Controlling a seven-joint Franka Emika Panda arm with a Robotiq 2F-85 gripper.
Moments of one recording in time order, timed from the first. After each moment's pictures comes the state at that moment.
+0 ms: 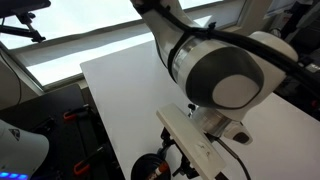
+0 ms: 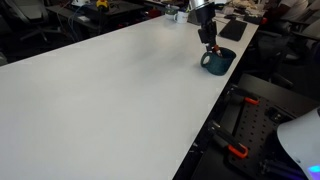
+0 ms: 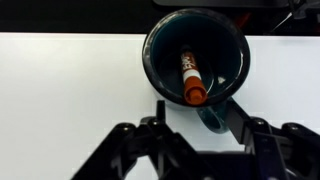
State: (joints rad) arm -0.33 0.42 -0.19 -2.14 -0.20 2.08 -0.39
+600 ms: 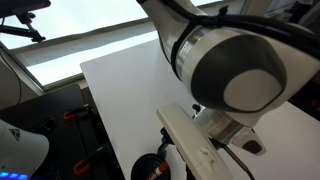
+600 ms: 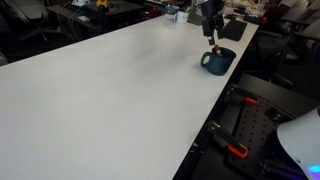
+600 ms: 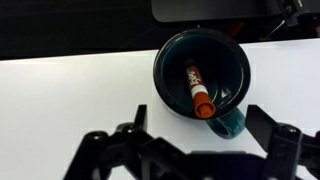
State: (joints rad) arm -0.34 0.37 -0.22 -2.14 -0.20 2.03 -0.35
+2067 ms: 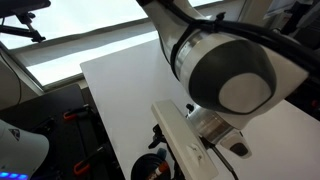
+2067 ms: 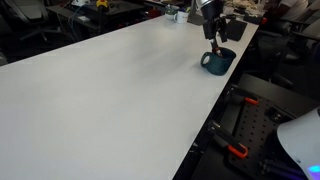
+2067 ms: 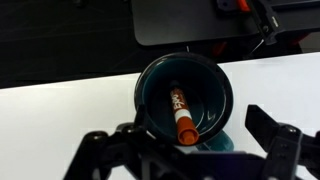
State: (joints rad) arm -0.33 0.39 -0.22 -2.14 -0.17 1.94 -0.32
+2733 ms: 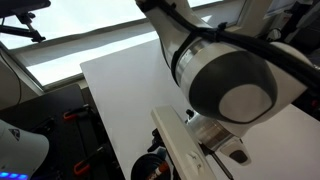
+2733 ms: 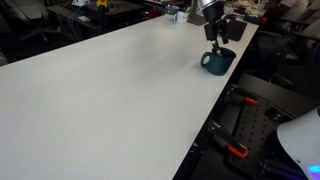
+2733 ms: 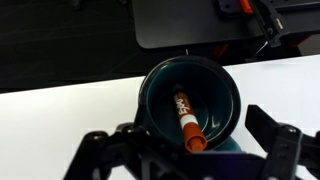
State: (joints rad) arm -0.35 0.40 -0.22 -2.13 -0.17 1.94 -0.33
